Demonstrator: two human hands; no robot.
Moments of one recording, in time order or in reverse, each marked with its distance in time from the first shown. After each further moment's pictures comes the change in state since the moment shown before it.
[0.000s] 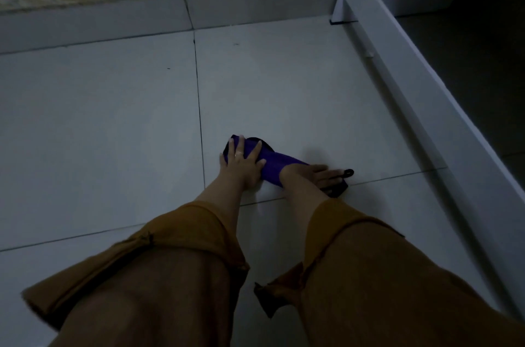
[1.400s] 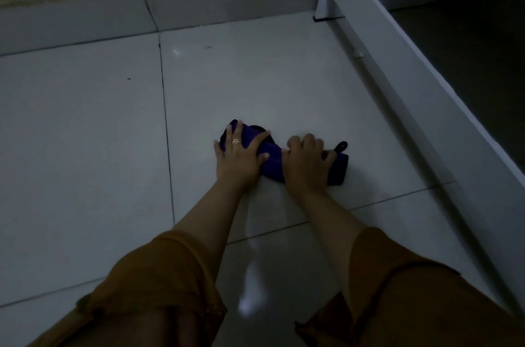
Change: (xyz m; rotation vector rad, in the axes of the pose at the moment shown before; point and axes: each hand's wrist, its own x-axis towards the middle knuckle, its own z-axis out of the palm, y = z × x) left_hand 0.074 0.030 -0.003 -0.008 0.310 0.159; right_hand 0.075 -0.018 -0.015 -0.360 0.457 -0.882
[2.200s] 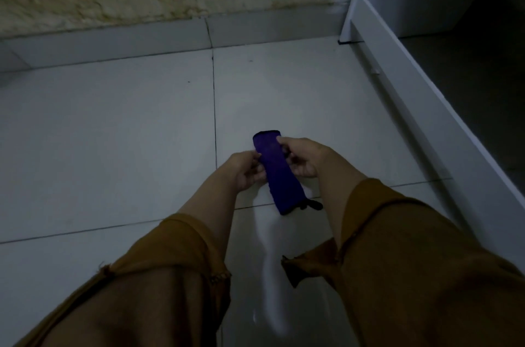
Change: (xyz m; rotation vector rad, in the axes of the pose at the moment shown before) left_hand -0.101 -0.001 -0.069 -1.622 -0.164 -0.758; right_hand -0.036 -0.044 -0.091 1.136 -0.927 0.493
